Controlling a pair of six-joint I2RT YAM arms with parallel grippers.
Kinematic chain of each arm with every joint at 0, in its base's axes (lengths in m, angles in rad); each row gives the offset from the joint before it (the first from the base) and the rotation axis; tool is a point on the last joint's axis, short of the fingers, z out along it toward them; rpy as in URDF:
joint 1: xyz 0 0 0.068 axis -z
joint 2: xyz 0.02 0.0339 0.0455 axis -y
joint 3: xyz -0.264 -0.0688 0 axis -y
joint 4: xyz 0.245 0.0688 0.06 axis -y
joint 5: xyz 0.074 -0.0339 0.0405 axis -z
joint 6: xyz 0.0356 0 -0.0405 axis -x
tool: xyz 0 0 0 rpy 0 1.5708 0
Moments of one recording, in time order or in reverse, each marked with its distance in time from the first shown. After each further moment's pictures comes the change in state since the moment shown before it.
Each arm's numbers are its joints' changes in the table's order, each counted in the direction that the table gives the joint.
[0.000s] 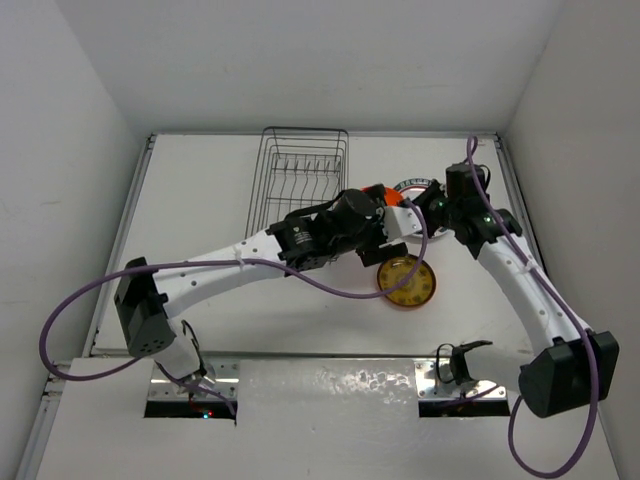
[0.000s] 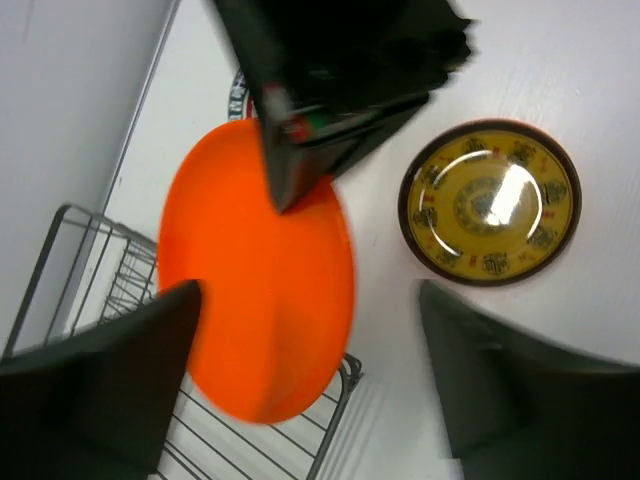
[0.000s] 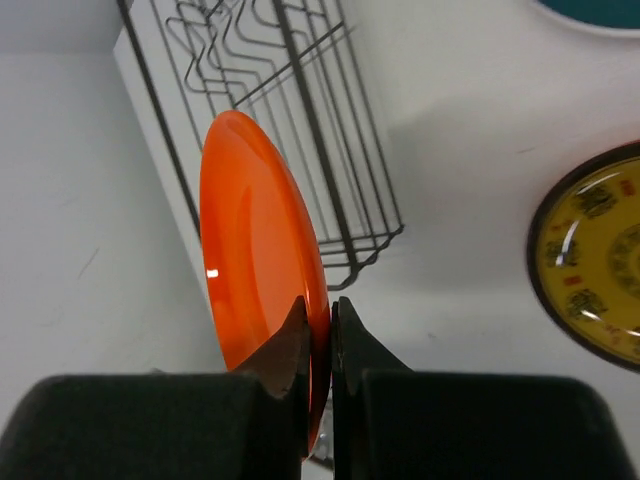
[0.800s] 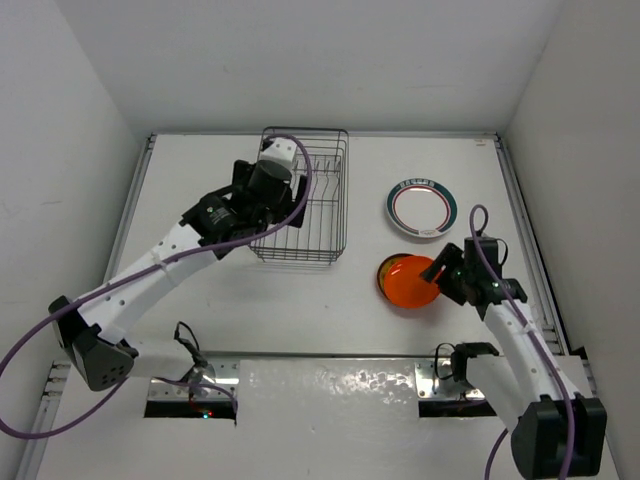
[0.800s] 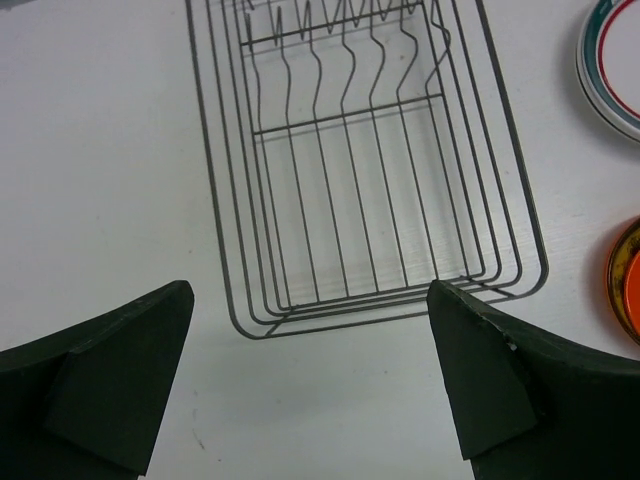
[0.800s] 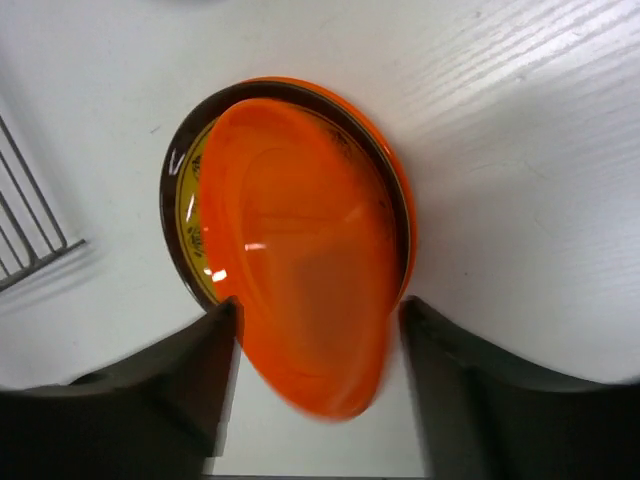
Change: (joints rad) left arm -0.305 0.299 -0.114 -0.336 -0.393 0.673; right arm 0.185 0.389 -0.581 0.005 0.204 0.305
